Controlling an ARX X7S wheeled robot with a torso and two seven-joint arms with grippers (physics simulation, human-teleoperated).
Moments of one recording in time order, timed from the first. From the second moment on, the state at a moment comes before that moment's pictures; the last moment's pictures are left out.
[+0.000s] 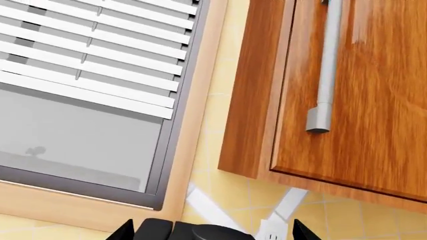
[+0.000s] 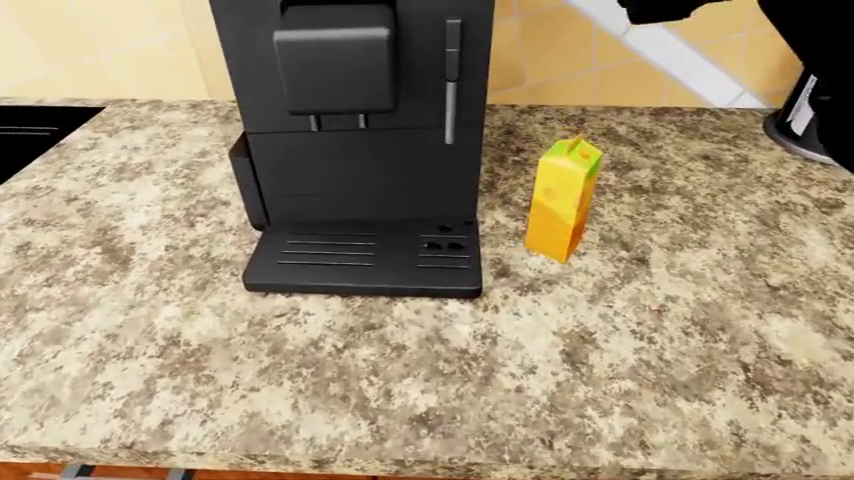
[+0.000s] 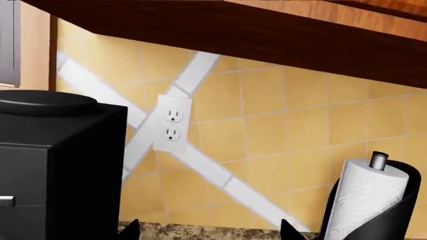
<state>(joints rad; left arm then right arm) -1.90 -0.72 0.81 0.37 -1.76 -0.40 -1.21 1.79 0.78 -0.86 -0.21 1.70 0.87 1.15</state>
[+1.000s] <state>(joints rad) -1.90 -0.71 0.81 0.37 -1.76 -0.41 -1.21 1.60 0.73 -0.85 -0.07 1.87 0.76 1.10</state>
